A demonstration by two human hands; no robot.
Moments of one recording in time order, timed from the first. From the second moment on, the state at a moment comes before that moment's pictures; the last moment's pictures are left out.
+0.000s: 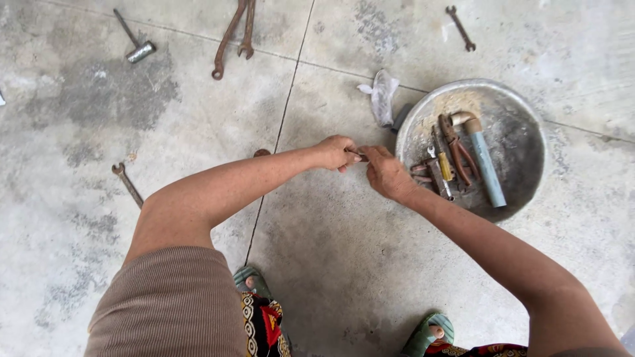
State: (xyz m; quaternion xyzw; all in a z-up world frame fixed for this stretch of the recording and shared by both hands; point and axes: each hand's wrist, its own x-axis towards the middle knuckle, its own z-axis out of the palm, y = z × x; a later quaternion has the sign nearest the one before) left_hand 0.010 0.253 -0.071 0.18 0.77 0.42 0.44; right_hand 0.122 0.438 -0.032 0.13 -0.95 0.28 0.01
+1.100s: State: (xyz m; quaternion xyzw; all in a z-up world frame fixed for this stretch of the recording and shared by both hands) left_hand 0.003 0.219 -0.027 0.20 0.82 0.40 0.35; right_hand 0.064 0.576 0.053 -0.28 -0.80 0.43 -0.32
